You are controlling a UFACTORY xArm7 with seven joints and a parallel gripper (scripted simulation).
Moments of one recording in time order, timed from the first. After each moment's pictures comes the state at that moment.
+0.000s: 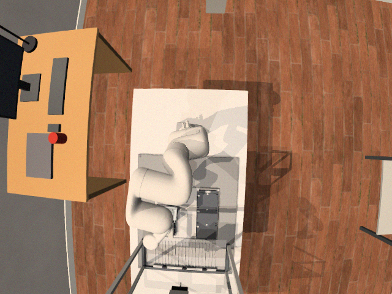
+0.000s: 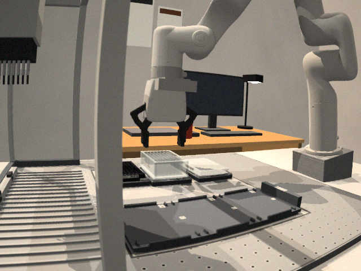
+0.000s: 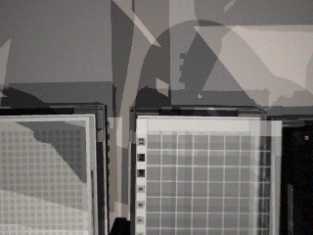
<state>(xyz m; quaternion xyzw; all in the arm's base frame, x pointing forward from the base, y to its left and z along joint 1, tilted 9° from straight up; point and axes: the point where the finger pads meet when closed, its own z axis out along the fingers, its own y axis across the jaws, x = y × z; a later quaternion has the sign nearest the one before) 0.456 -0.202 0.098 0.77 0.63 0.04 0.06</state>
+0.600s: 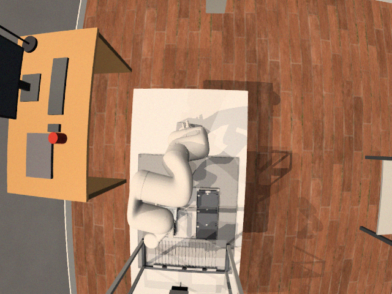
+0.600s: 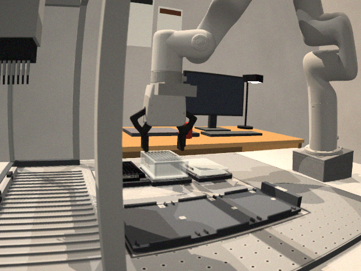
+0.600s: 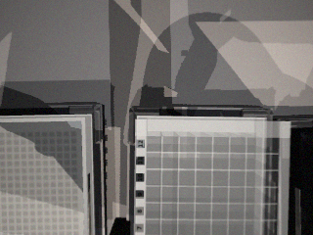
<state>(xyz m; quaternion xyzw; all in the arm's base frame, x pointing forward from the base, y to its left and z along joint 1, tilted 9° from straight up) 0.458 -0.202 0.087 0.77 0.63 0.04 0.06</state>
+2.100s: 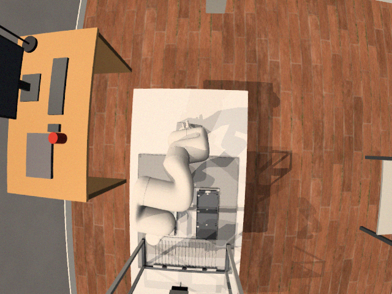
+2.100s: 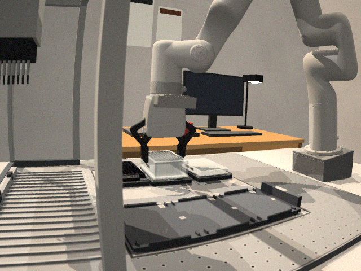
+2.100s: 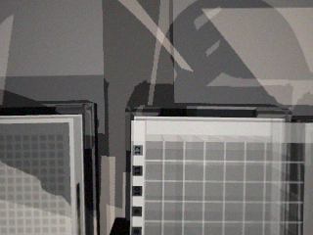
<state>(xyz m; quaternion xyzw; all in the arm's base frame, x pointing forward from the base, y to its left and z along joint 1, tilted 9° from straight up) 0.462 -0.204 0.061 0.77 0.63 0.04 0.06</state>
